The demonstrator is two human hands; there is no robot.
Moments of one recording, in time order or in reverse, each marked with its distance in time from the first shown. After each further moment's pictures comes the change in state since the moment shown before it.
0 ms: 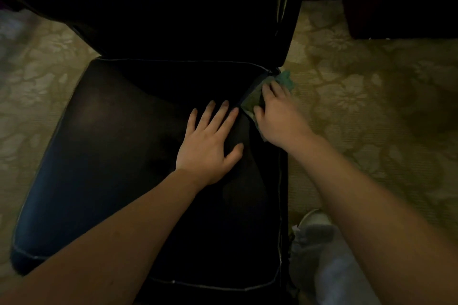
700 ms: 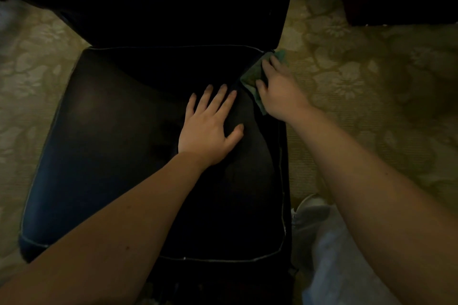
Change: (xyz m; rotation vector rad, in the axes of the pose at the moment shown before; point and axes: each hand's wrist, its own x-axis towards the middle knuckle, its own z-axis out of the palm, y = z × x) left_hand 0.003 0.001 0.000 -0.037 0.047 -0.047; right_hand 0.014 0.008 -0.004 0.180 0.007 0.010
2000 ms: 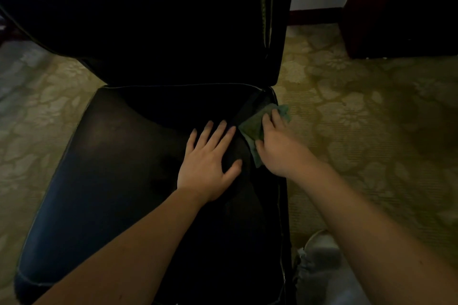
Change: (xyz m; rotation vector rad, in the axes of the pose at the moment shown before) left_hand 0.002 0.002 -0.001 -0.018 -0.011 -0.015; right_hand -0.032 0.000 -0.006 -0.116 -0.211 0.011
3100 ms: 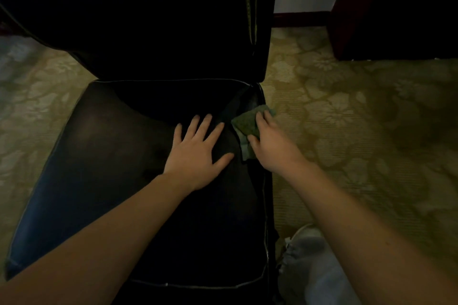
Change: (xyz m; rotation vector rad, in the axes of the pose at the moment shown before) left_hand -0.005 0.009 -0.028 0.100 -0.171 -0.025; right_hand -0.016 0.012 0.008 0.099 0.076 0.001
